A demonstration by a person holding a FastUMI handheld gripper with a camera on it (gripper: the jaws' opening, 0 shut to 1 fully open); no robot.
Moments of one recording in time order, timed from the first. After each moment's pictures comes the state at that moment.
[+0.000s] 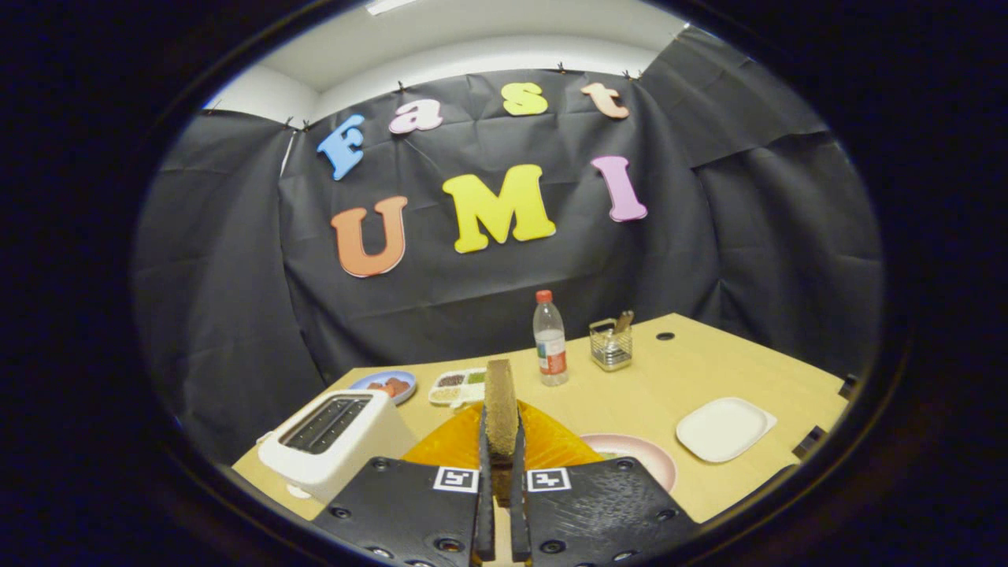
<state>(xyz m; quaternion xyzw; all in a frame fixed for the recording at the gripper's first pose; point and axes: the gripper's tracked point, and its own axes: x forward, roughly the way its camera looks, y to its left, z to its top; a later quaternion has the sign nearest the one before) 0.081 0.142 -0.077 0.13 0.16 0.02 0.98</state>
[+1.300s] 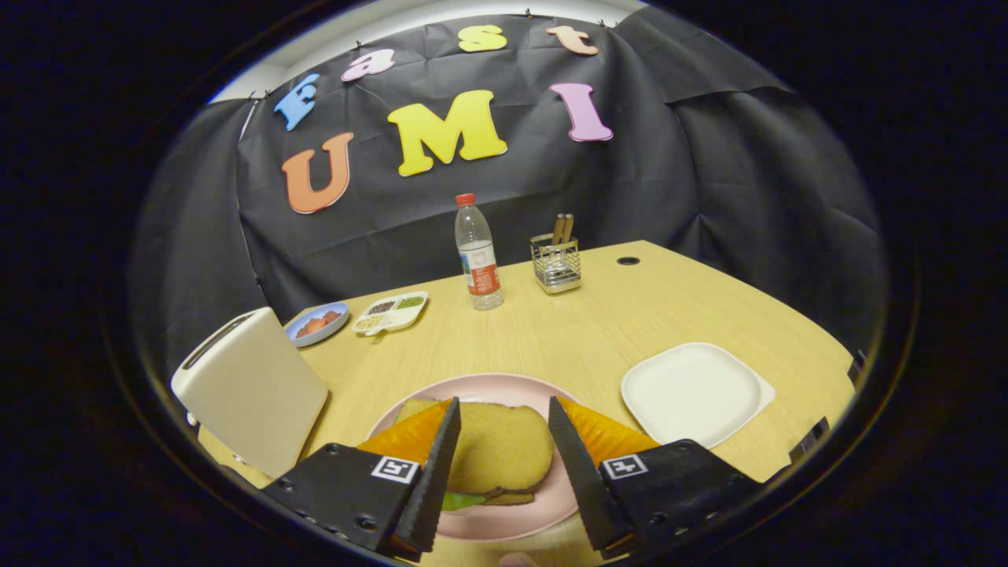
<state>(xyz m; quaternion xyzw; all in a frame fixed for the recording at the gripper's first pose) 0.099 0.039 -0.190 0.12 0.27 0.00 0.96</state>
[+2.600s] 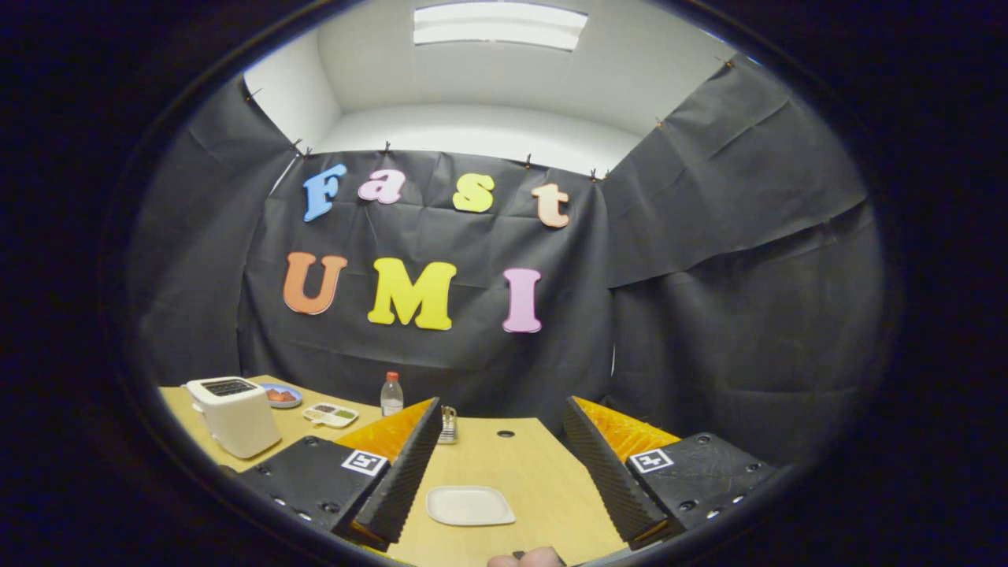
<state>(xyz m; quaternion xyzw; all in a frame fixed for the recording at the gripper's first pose) -0.058 -0.165 0.060 -0.02 -0.02 -0.07 1.00</state>
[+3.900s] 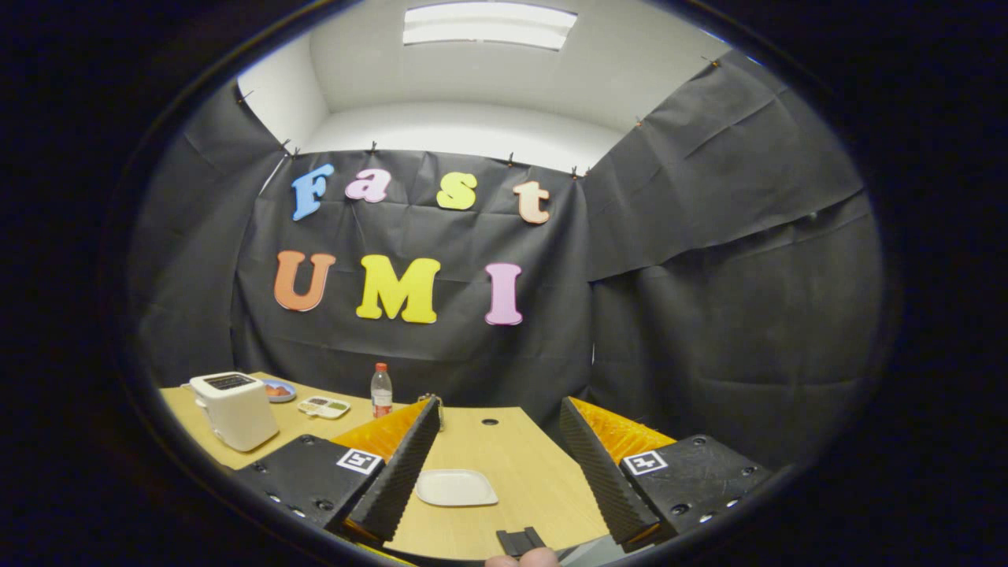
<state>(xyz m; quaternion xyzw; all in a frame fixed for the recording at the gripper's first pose) -0.100 -0.188 0.049 0.00 -0.01 -0.10 1.00</state>
